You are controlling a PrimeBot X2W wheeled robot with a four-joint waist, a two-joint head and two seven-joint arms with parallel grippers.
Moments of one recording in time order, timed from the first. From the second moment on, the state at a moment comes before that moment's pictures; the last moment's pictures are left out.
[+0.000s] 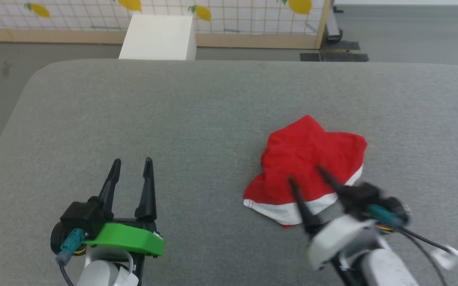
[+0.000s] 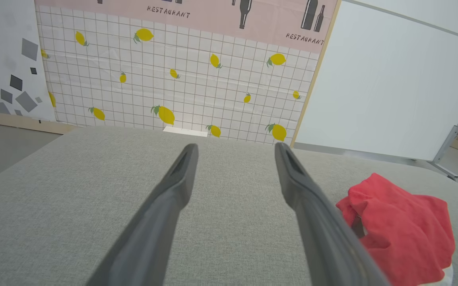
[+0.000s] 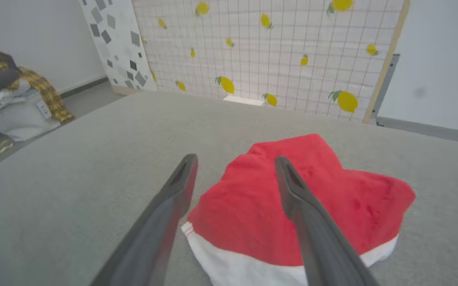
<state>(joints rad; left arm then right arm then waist) -0.08 0.08 -0.08 0.07 -0.28 -0.07 -0.26 -0.12 -0.05 0.24 0.14 0.14 0.13 -0.05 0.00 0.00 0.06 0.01</state>
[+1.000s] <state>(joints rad) -0.15 0.05 -0.15 0.08 -0.29 -0.09 -0.26 -0.41 -0.05 0.50 0.35 0.15 0.13 0.40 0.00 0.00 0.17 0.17</state>
